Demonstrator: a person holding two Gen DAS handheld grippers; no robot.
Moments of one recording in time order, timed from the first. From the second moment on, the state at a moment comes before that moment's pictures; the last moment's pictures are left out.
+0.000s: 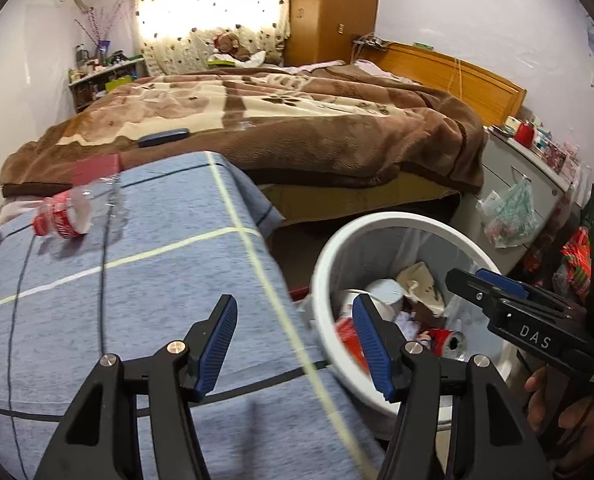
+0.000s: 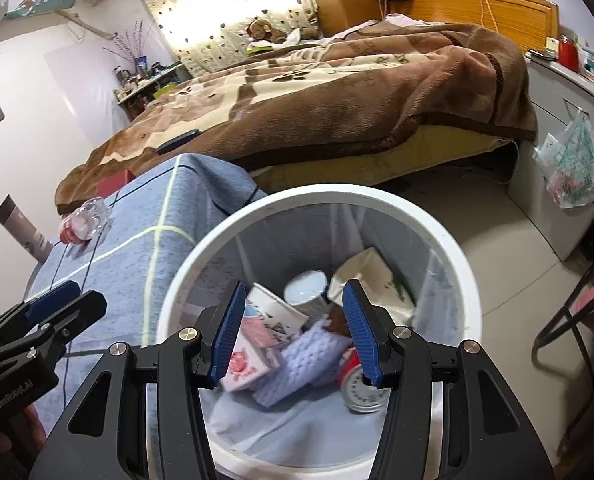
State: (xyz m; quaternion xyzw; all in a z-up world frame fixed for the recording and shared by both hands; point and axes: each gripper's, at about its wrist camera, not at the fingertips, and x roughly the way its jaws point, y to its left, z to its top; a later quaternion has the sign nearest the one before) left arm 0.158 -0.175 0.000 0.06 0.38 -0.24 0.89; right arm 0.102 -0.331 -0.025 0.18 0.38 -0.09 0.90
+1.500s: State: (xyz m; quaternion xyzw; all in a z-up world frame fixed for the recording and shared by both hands) left arm 0.282 0.046 -0.012 -0.01 0.39 -0.07 0.92; right arm 0.346 -0.156 -0.021 0.09 0.41 0.18 0.89
